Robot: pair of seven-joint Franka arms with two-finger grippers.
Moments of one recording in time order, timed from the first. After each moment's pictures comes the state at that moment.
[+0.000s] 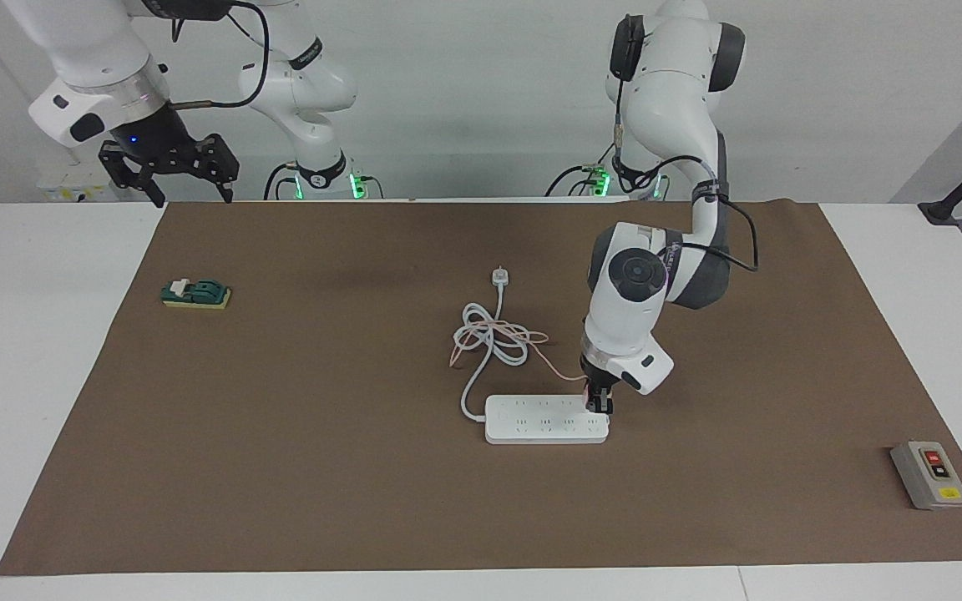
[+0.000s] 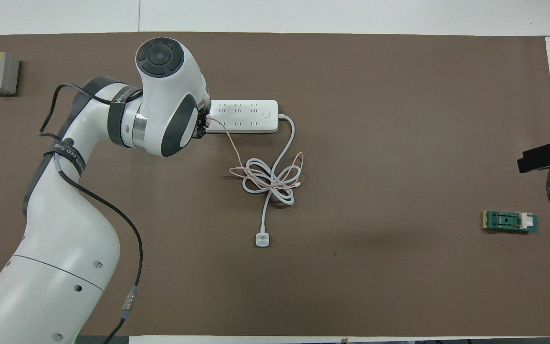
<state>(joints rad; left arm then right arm) -0.52 0.60 0.11 -1.44 -0.04 2.05 -1.82 0.01 -0.05 -0.04 -1.56 -0.01 1.44 -0.11</state>
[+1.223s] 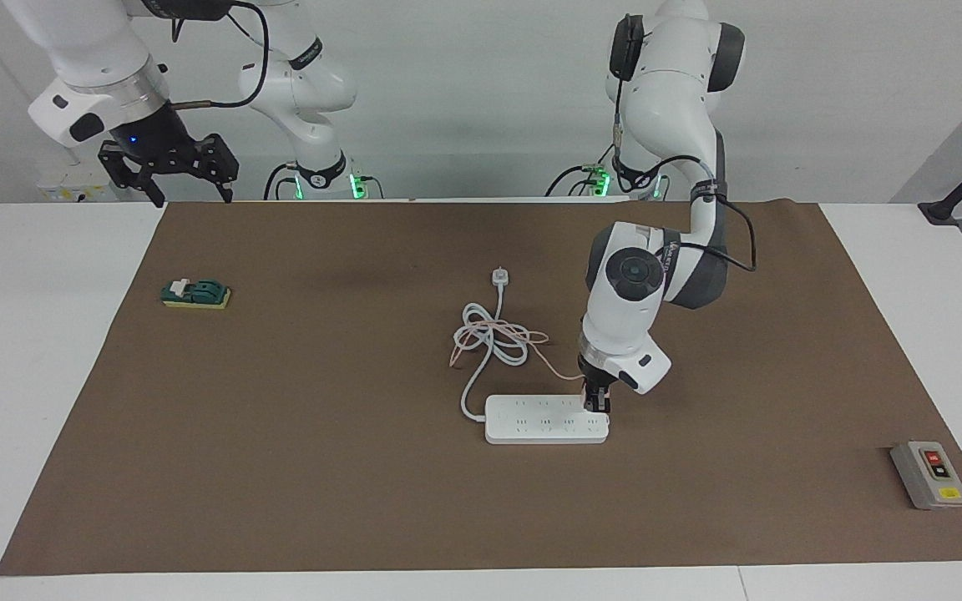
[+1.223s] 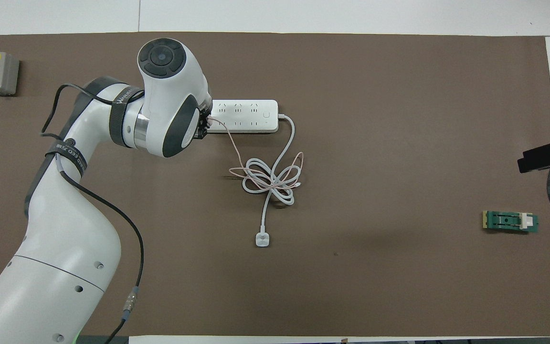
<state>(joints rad) -0.52 0.60 0.11 -1.44 -0.04 2.05 -1.82 0.01 -0.05 -0.04 -1.56 -0.01 1.44 -0.11</state>
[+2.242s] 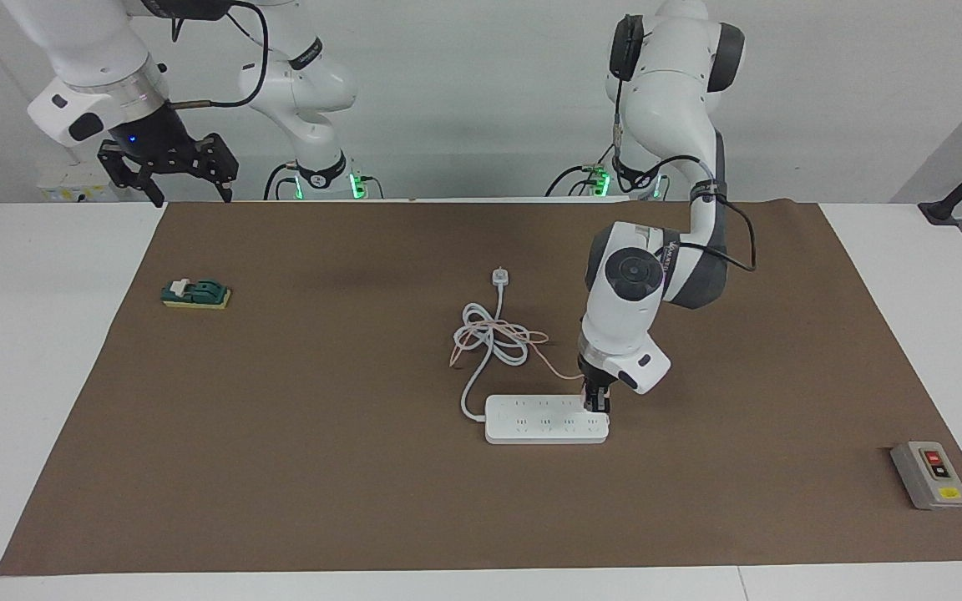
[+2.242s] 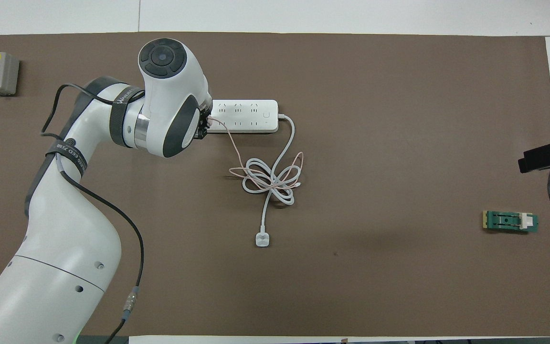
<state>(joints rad) -0.52 0.60 0.11 -1.44 -0.04 2.05 -1.82 0.01 -0.05 -0.04 -1.56 -0.01 1.44 -0.11</state>
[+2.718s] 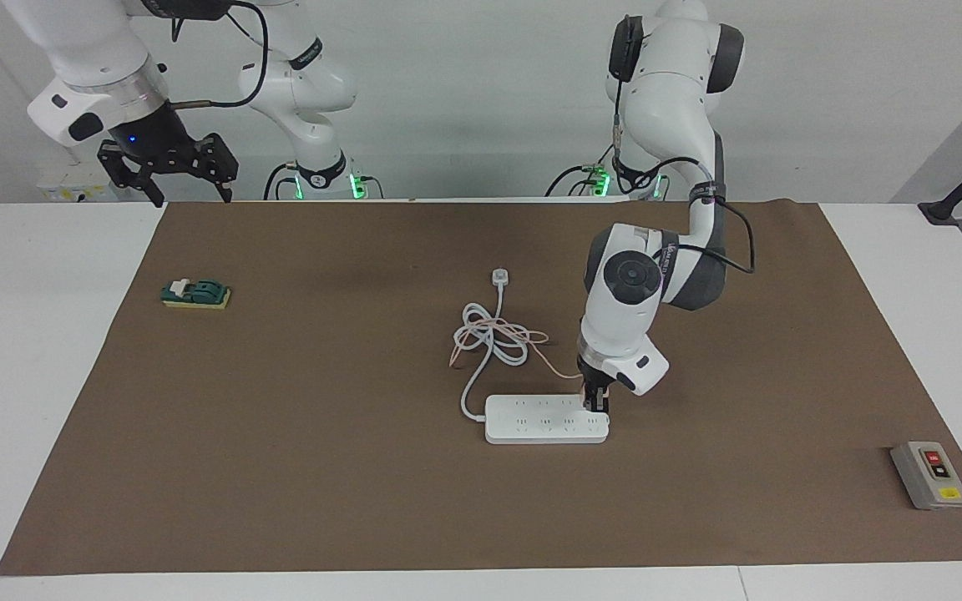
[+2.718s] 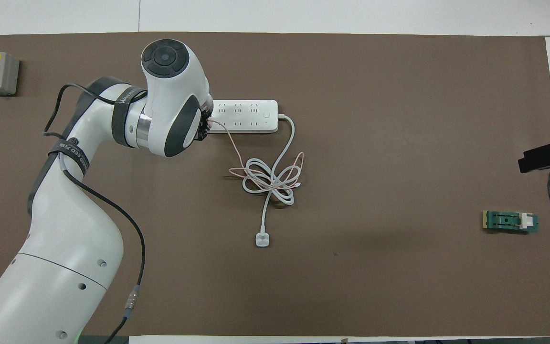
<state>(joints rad) -0.52 0.61 0.11 -1.43 -0.04 2.03 -1.79 0.01 -0.05 -0.04 -1.56 -0.01 1.44 -0.11</state>
